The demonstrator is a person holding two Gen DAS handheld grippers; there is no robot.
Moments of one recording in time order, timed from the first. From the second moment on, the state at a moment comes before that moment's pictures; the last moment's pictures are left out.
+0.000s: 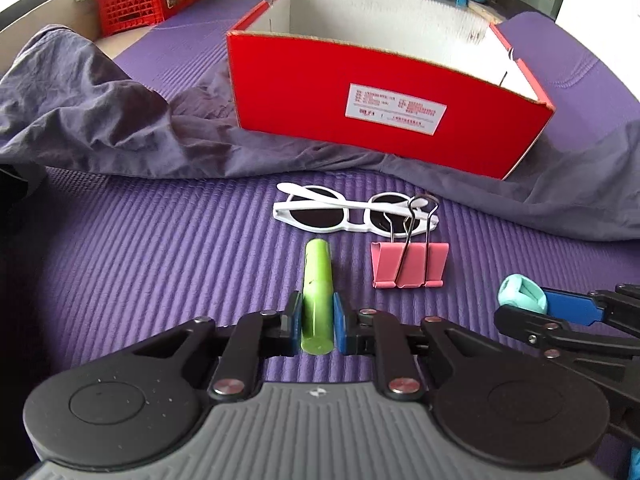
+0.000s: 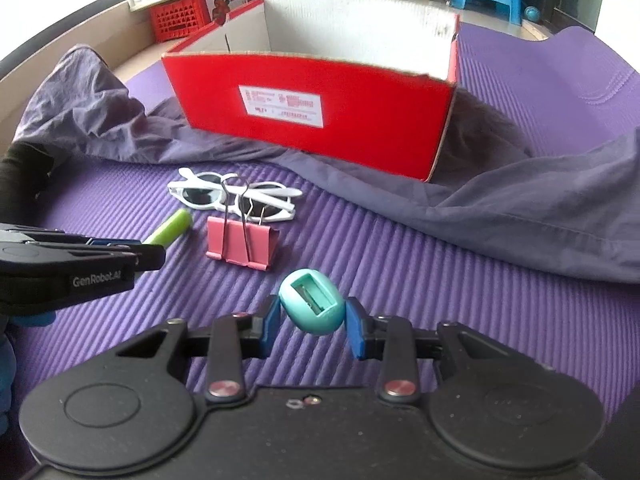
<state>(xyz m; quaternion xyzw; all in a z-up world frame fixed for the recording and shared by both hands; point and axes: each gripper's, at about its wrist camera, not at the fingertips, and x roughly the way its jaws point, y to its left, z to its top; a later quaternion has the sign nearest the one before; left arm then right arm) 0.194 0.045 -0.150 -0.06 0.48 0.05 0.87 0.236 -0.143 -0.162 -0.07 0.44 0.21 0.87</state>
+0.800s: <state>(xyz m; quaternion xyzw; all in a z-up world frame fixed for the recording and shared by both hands) 0.178 0.064 -0.043 -0.11 0.40 0.01 0.91 0.210 -0.156 -0.054 -0.04 0.36 0.23 0.90</state>
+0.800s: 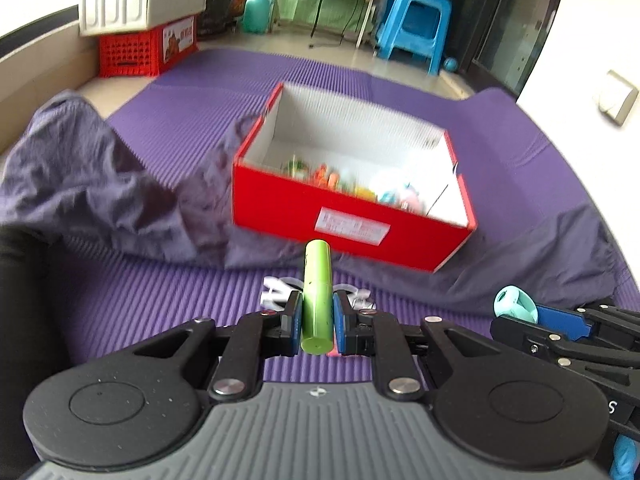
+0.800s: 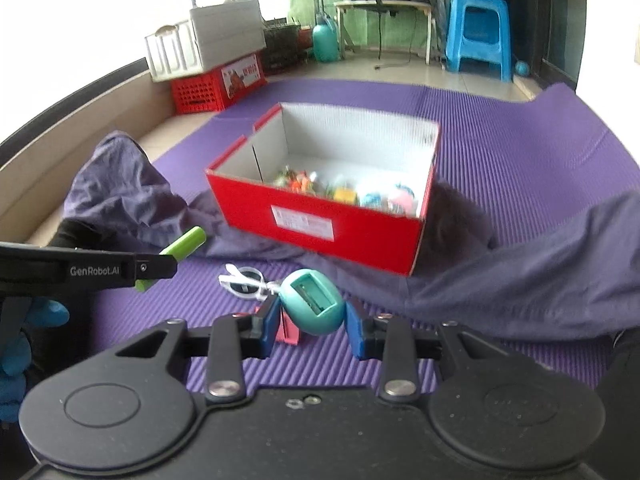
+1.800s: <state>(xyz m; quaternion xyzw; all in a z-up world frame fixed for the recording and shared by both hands) 0.344 0.067 -0.026 -0.02 0.39 0.00 0.92 0.360 -0.125 -0.050 -0.09 0.35 0.17 0.92</state>
